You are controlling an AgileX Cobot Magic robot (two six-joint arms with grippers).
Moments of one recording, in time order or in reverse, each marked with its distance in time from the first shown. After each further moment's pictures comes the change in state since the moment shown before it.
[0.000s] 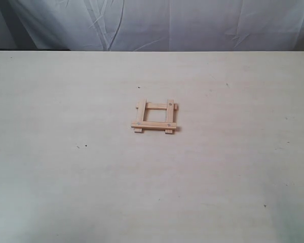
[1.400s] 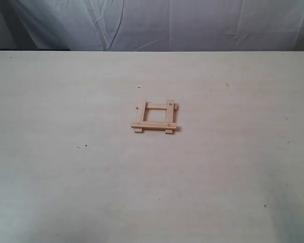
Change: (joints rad) left arm 0.000 0.000 0.000 0.000 0.000 0.000; right arm 0.000 0.000 0.000 0.000 -0.113 0.000
